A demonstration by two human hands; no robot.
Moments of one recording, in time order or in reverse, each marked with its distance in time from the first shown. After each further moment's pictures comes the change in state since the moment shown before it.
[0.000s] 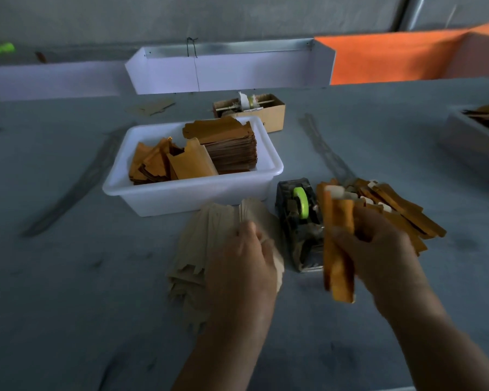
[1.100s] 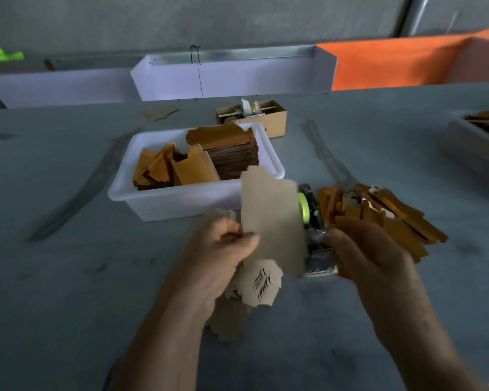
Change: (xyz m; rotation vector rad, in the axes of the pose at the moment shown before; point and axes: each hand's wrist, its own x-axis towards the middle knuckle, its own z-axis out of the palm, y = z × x) left_hand 0.016 -0.011 -0.050 -0.696 -0.262 -0.260; right_hand -0.021 -0.006 0.005 0.163 0.051 -0.057
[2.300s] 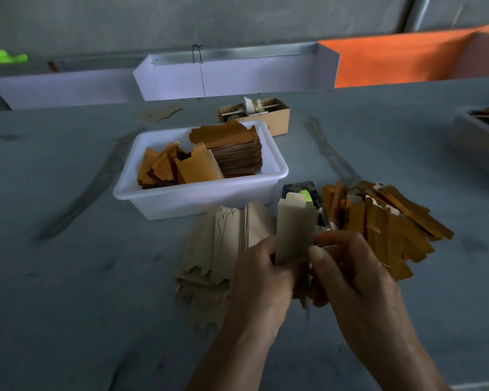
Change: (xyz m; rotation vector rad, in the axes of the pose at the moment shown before) left_hand -0.014 -0.022 0.053 -0.168 -0.078 0.105; right_hand -0.030 -0.015 0.019 -0.033 -0.104 -0.099
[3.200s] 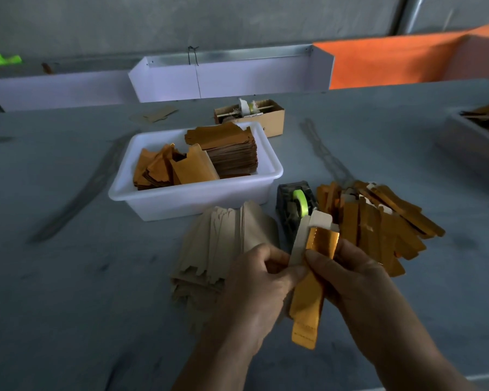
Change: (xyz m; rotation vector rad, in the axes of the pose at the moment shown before) left_hand -0.008 0.001 -0.009 0.145 -0.035 -0.035; right_hand 0.010 0.012 -0.007 0.461 -0.079 0.426
